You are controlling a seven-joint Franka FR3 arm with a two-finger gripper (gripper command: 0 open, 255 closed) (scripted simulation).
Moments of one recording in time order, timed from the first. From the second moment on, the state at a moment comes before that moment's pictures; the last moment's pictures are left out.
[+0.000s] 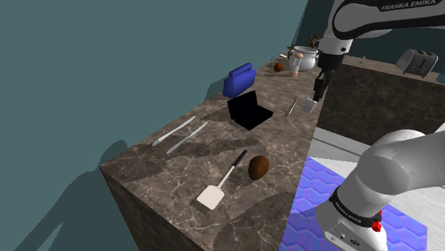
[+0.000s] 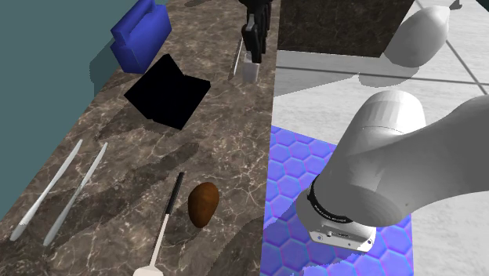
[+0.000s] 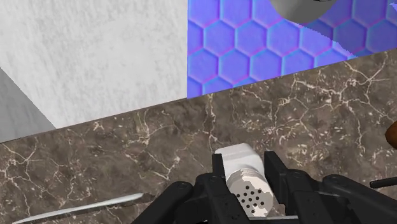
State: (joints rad) arm -0.18 -0.72 -0.27 -2.50 -0.22 1.71 -0.41
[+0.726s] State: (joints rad) arm -0.12 -0.53 -0.24 -2.28 -0.15 1.68 -0.38
